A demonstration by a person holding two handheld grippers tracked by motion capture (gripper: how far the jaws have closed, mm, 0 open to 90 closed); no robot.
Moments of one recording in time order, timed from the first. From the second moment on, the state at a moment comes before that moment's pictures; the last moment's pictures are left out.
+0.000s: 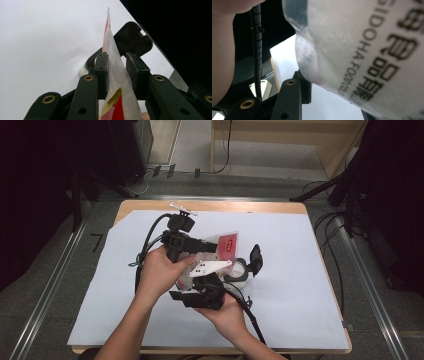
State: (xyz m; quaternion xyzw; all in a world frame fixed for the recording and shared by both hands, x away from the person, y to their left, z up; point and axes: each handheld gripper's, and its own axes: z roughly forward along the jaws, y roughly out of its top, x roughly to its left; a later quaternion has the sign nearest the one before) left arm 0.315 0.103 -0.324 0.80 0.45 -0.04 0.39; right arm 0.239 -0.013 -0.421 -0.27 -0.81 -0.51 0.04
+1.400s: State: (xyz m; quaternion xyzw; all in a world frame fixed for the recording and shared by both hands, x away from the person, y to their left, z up) left arm 0.312 0.101 -0.323 0.80 0.44 -0.03 0.39; right arm 0.238 -0.014 -0.421 -0.27 -0.81 -0.52 0.04
